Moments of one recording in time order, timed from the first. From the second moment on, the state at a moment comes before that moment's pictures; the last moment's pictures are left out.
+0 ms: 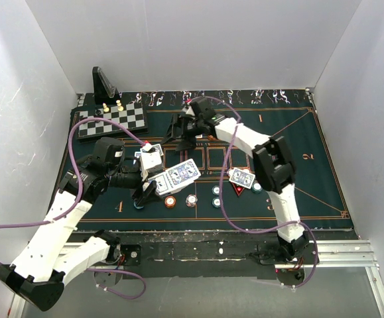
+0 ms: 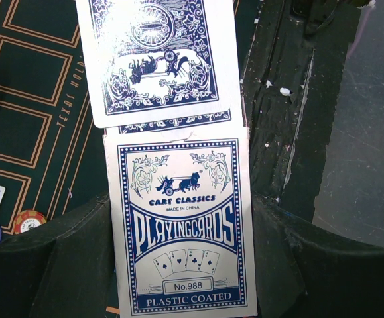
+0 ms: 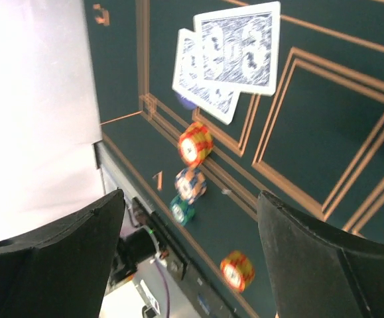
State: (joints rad) left arm -0.47 0.91 1.09 -0.99 0.72 0.51; right arm 0.66 2.25 1.84 -0.37 -0.59 0.83
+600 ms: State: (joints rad) left arm -0.47 0.91 1.09 -0.99 0.72 0.51; right arm 0.44 1.46 1.29 -0.31 -0.77 0.83
